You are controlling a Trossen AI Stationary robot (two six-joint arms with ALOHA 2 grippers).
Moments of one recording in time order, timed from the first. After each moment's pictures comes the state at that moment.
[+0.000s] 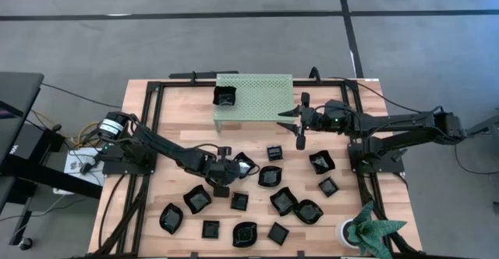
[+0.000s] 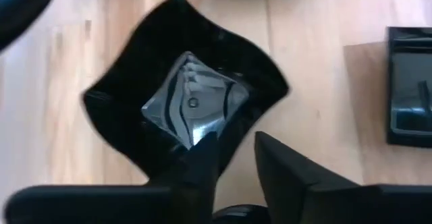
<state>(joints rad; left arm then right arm) -0.31 1.73 0.93 -0.26 -0.28 -0.05 -0.16 1.02 0.56 0.33 0.03 -0.17</state>
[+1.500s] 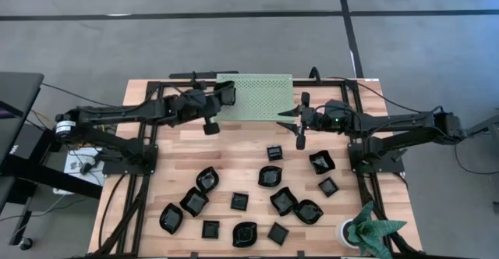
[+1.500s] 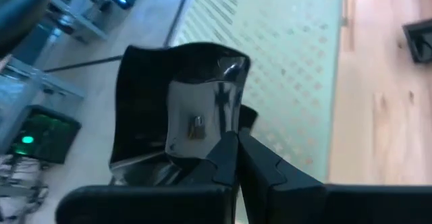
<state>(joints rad) 0.21 1.21 0.92 -0.31 -0.38 0.44 -0.16 1.02 0.56 0.34 0.03 -0.17</state>
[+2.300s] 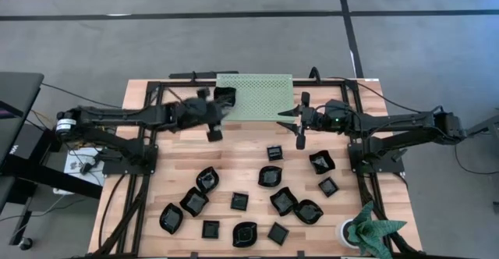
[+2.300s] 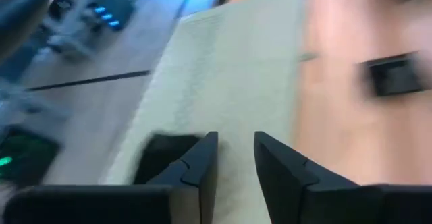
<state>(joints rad) 0.07 1.21 0.90 -0.22 -0.39 0.34 -0.16 1.02 0.56 0.35 0.03 -0.17</state>
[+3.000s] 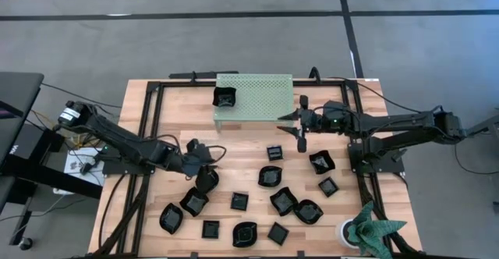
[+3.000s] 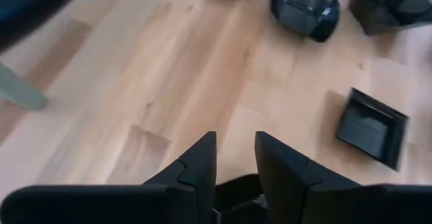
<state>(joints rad) -0.40 1.21 0.60 -0.23 -0.45 -0.56 -0.14 1.03 0.56 0.29 -0.06 -0.12</state>
